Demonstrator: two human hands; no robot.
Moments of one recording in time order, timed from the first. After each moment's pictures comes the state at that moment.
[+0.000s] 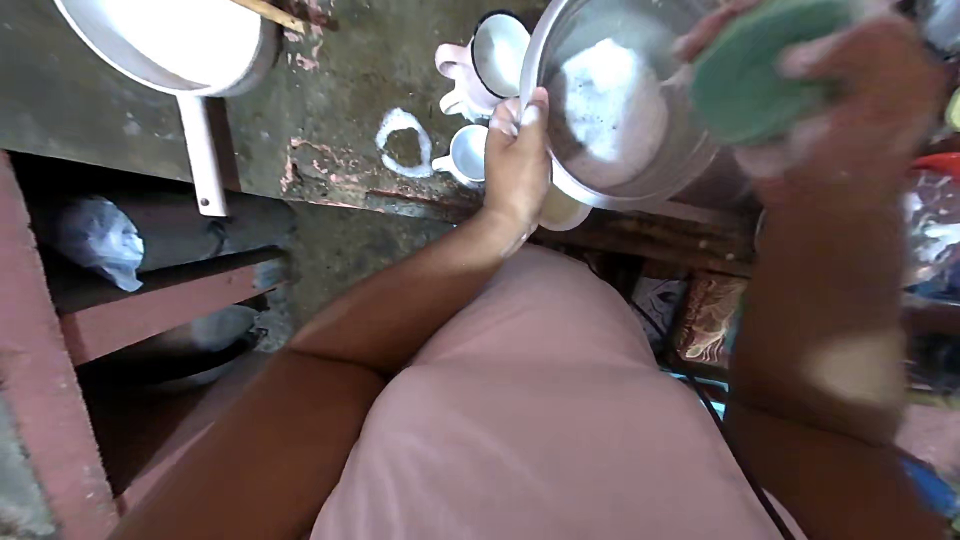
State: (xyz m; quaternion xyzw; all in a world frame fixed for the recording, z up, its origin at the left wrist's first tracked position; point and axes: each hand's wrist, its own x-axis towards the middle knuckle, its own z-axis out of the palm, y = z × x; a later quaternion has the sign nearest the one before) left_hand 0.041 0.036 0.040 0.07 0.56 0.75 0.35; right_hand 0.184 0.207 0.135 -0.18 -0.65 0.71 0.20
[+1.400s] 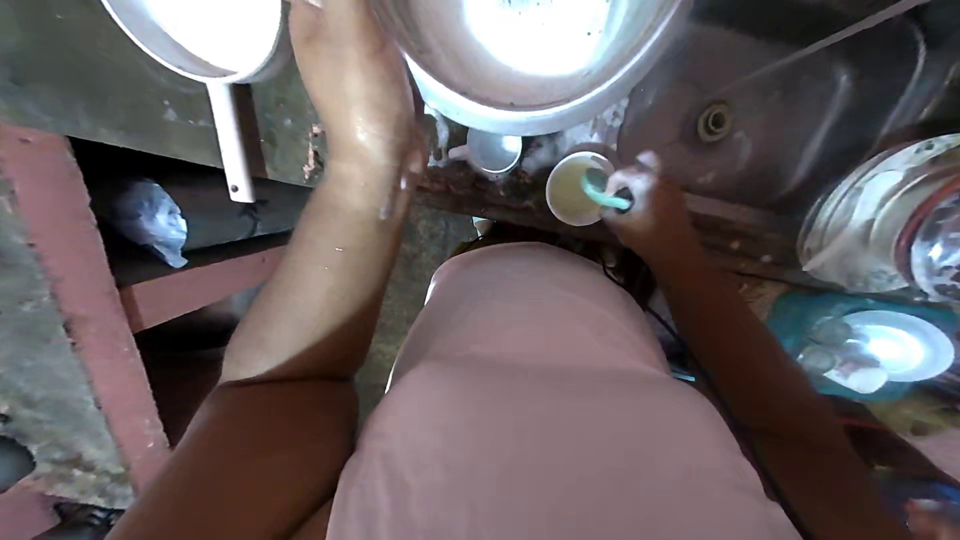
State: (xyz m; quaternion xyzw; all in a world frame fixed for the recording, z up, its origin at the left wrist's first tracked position) left_hand -0.082 -0.007 0.099 0.11 0.63 0.73 0.23; right_hand 0.207 0.126 0.002 -0.30 -0.89 0.33 -0.01
